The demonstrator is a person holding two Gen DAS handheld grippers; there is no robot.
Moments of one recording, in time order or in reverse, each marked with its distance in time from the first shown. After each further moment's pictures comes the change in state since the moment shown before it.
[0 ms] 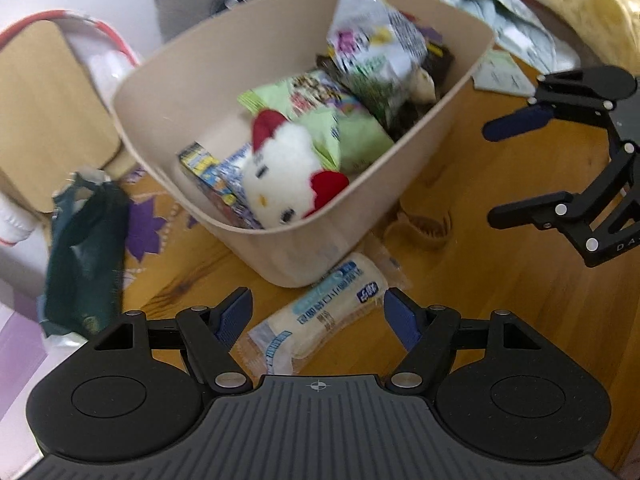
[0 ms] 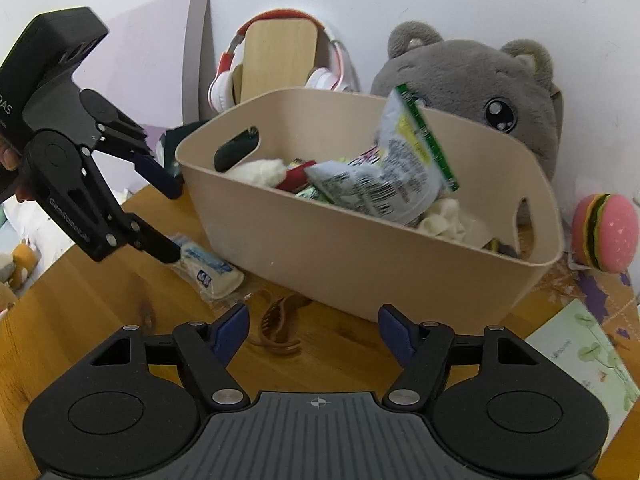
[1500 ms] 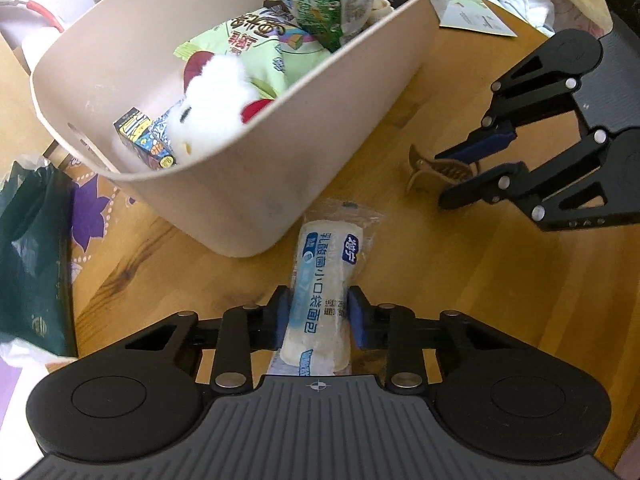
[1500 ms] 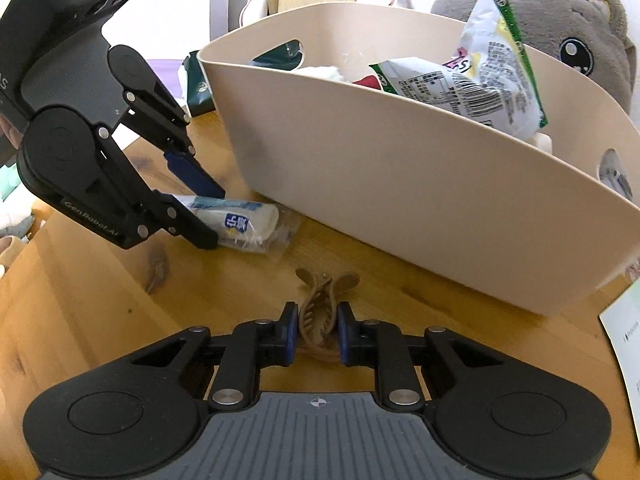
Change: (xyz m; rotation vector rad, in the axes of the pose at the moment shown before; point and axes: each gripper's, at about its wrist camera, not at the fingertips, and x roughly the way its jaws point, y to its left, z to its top) left arm 0.034 -0.015 -0.003 0.104 0.092 -0.068; right arm 0.043 0.014 -0.017 -0.038 0.167 0.090
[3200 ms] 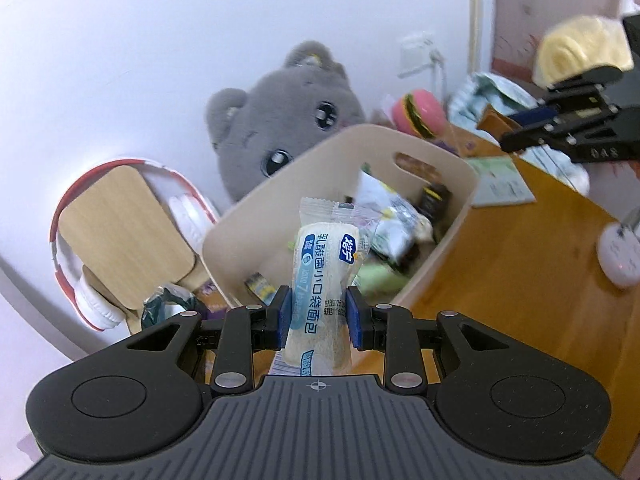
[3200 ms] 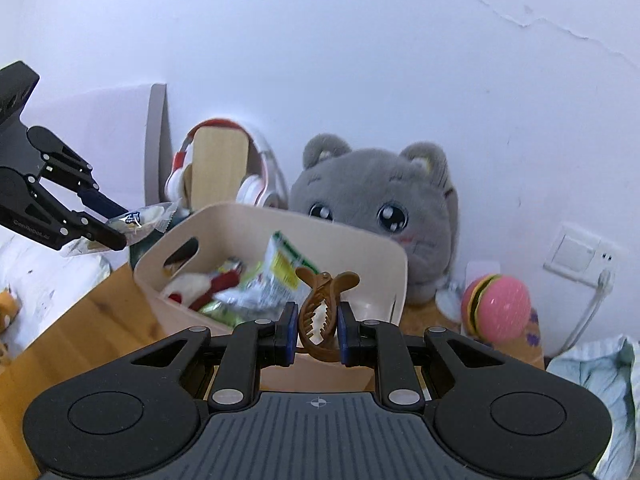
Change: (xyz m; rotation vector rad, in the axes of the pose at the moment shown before) left arm -0.157 0.000 0.042 -0.104 -0.347 0.203; right arm -0.168 -0.073 0.041 0.047 -0.341 -0.195
